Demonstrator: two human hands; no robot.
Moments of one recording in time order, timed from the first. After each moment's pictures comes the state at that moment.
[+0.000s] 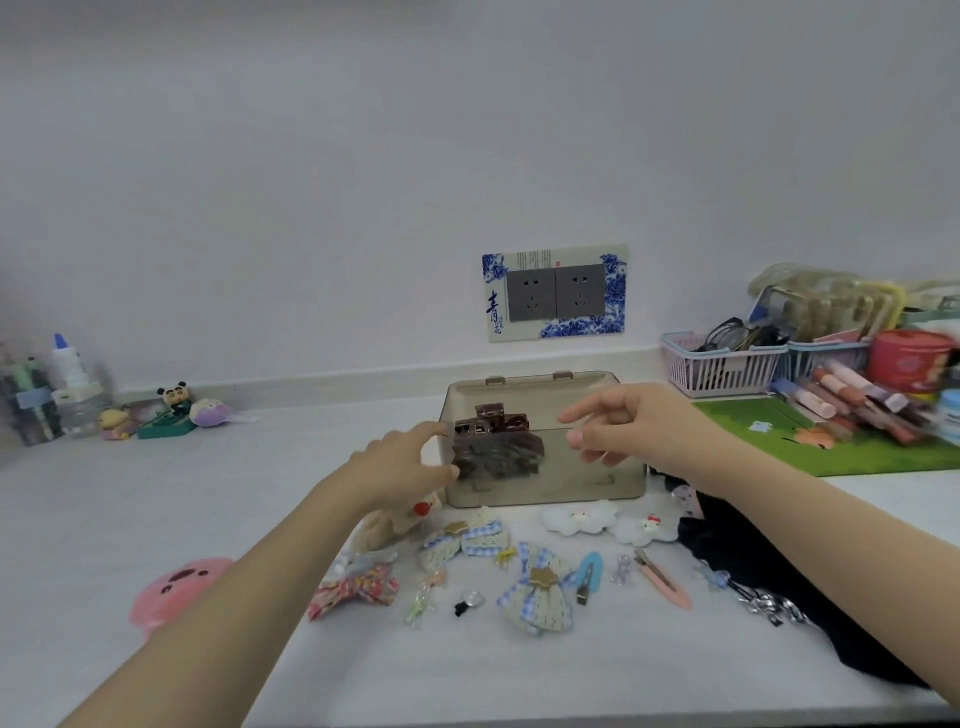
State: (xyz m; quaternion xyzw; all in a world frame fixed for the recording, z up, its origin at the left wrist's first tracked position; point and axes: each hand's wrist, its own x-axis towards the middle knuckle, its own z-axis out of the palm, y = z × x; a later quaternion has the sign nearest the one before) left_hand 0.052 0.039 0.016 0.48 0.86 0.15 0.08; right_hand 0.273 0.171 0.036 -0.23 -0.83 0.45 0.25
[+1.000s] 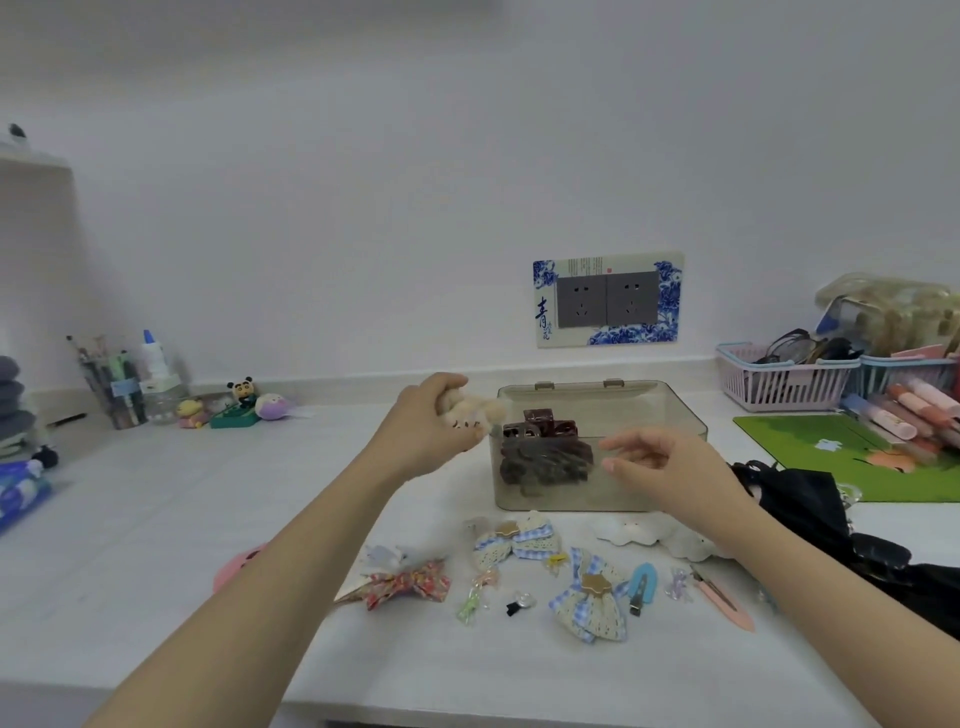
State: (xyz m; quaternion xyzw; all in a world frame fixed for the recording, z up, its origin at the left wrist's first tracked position) left_hand 0.039 0.022 0.036 0.45 0.78 0.43 0.06; right_hand 0.250 0.161 -0.006 -0.26 -0.81 0.39 0.34
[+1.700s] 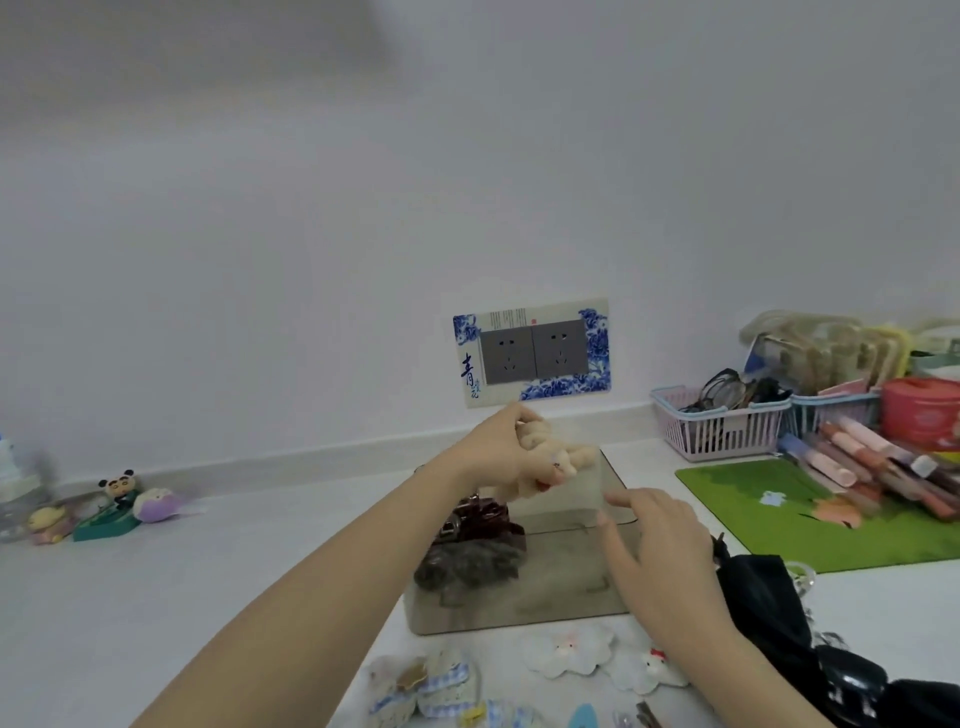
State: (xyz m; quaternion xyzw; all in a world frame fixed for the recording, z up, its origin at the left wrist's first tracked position) left_hand 0.079 0.204 0.058 0.58 0.72 0.33 0.18; right_hand 0.252 0.216 -0.027 -0.42 -0.79 0.18 0.42
